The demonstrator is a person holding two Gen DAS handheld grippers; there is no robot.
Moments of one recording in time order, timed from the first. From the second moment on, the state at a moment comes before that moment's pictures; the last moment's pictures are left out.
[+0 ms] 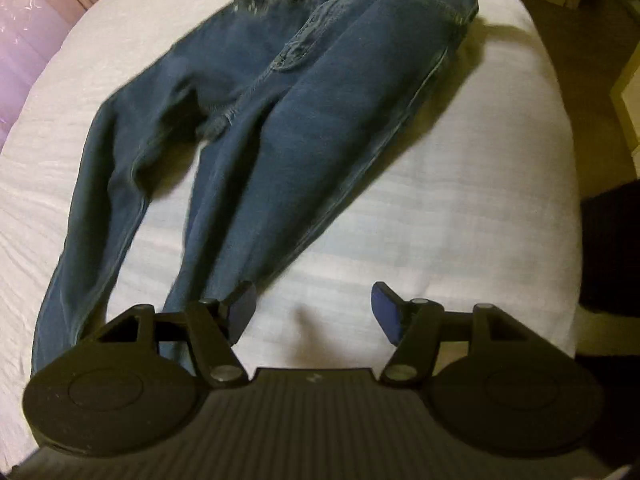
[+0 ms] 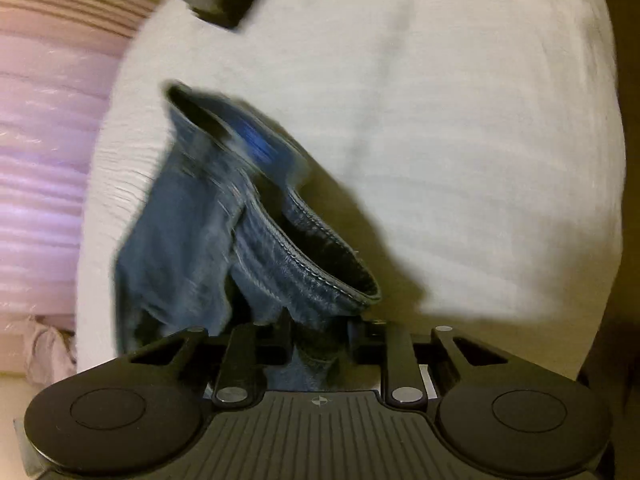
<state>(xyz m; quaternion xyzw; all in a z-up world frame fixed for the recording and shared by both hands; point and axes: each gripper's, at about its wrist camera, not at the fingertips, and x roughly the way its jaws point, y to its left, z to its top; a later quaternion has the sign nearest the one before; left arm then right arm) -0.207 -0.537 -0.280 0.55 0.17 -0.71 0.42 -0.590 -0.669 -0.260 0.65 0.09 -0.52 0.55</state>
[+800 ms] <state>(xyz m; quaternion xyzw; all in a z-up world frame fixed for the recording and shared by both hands) -0.111 -0.492 -0.288 0.61 0.20 -0.56 0.52 -0.659 -0.742 -0.196 0.50 0.31 -0.59 0.55</state>
